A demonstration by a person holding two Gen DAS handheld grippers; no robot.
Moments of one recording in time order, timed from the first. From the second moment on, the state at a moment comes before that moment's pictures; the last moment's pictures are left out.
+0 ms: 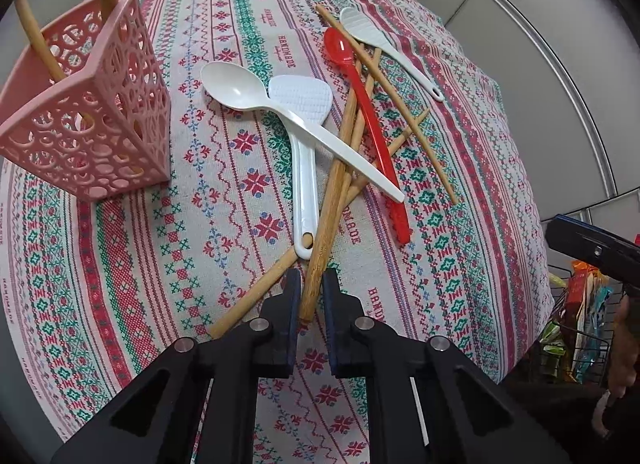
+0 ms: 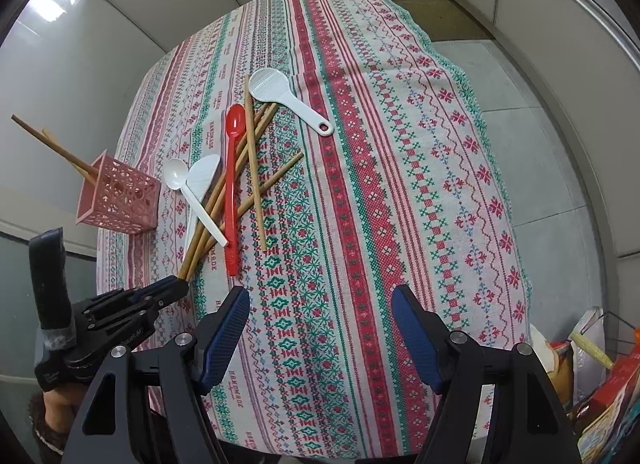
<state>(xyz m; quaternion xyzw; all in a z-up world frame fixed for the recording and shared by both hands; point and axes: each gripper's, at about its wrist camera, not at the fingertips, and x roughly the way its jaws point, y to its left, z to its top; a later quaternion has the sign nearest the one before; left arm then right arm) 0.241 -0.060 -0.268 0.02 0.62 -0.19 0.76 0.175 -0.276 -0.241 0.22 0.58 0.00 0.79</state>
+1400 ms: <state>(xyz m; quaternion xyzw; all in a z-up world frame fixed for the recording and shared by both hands) 0.169 -0.008 -0.151 0.04 0.53 -0.23 0.82 0.201 -0.250 -0.234 0.23 0.52 0.07 0.82</state>
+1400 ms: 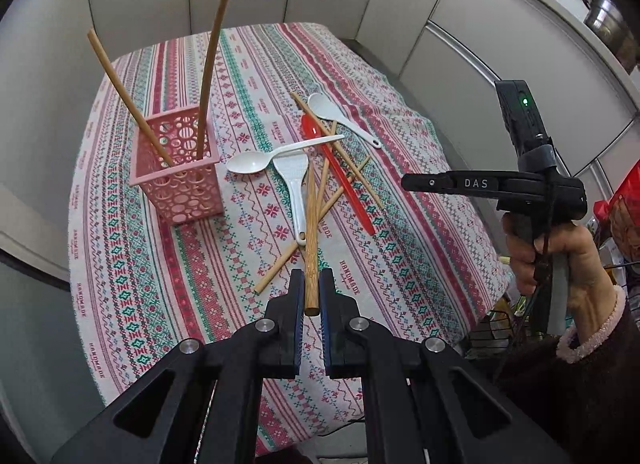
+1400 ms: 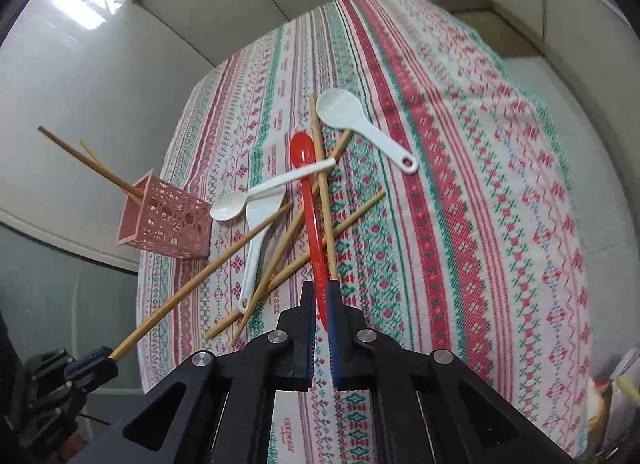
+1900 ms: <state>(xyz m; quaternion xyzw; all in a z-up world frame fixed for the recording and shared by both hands) 0.169 -0.001 -0.151 0.03 0.53 -0.23 0.82 0.230 -0.239 -0.285 0.23 0.57 0.06 0.78</state>
